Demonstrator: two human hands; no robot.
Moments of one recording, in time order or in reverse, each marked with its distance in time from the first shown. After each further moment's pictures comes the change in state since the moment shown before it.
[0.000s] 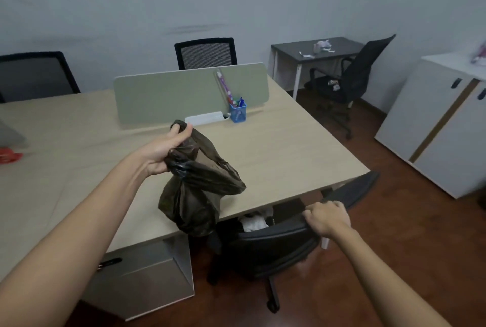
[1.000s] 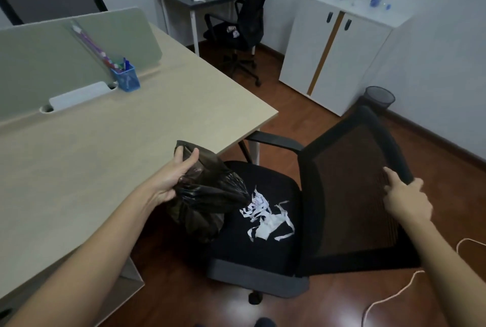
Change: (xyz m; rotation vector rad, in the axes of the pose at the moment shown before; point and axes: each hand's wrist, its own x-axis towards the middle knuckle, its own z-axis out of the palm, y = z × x) left_hand 0.043 -0.156 0.166 0.110 -0.367 -0.212; right_hand -0.180 0.240 0.045 0.129 0.237 0.998
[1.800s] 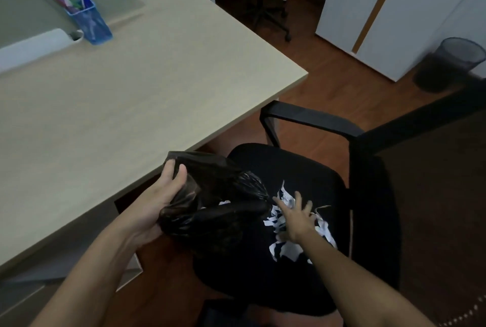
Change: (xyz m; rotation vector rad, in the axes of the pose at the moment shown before) left_hand 0.113 -0.110 0.014 -0.010 0.005 -0.025; right_hand 0.062 -0.182 0.332 -0.081 -0.650 -0.598
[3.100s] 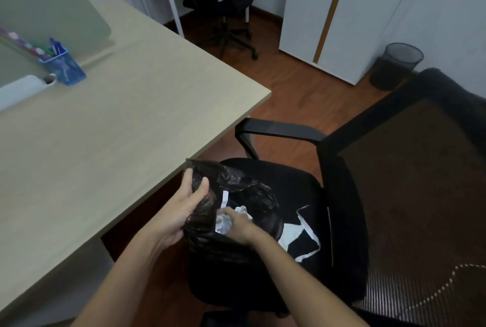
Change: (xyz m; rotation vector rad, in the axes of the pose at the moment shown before) left_hand 0.016 0.029 0.059 0.127 -0.125 0.005; right_hand -0.064 -0.104 -0.056 0.644 -0.171 -0.247
